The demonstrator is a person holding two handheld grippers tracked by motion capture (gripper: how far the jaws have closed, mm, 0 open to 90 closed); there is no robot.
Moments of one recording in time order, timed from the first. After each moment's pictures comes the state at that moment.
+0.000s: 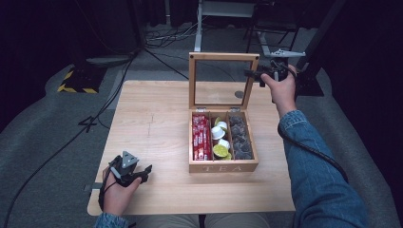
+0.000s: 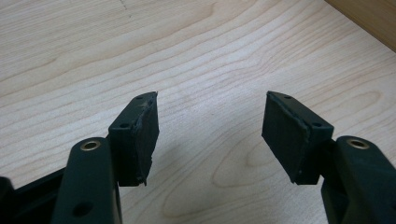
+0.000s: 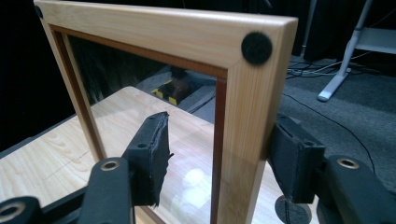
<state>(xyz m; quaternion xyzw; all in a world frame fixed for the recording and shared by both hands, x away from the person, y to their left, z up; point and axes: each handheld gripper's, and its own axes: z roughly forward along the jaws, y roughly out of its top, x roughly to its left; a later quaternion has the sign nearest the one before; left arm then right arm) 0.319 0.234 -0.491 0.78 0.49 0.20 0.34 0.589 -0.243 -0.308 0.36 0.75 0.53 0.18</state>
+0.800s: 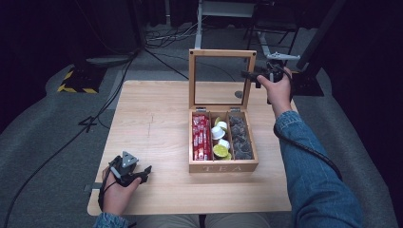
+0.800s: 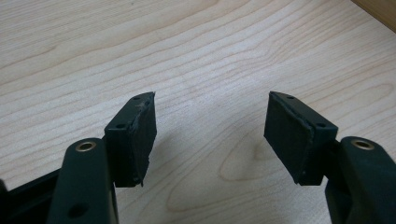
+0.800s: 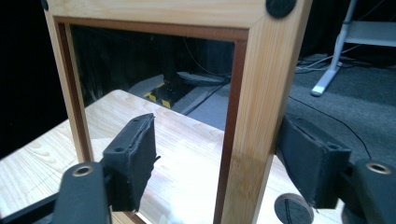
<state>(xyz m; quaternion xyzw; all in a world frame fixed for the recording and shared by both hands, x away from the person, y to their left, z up) 0.320 0.237 -0.495 0.78 0.49 0.20 0.33 0.600 -0.237 -0.327 0.38 0.73 0.53 0.18</state>
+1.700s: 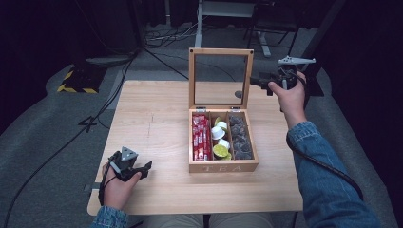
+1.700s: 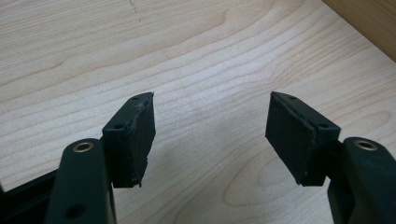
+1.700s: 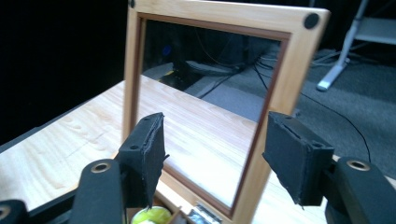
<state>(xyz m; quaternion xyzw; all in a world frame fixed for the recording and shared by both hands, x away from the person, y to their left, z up) 0.332 0.236 -0.487 0.77 0.51 0.19 0.34 0.545 -0.256 -0.299 0.36 0.76 0.52 0.17</state>
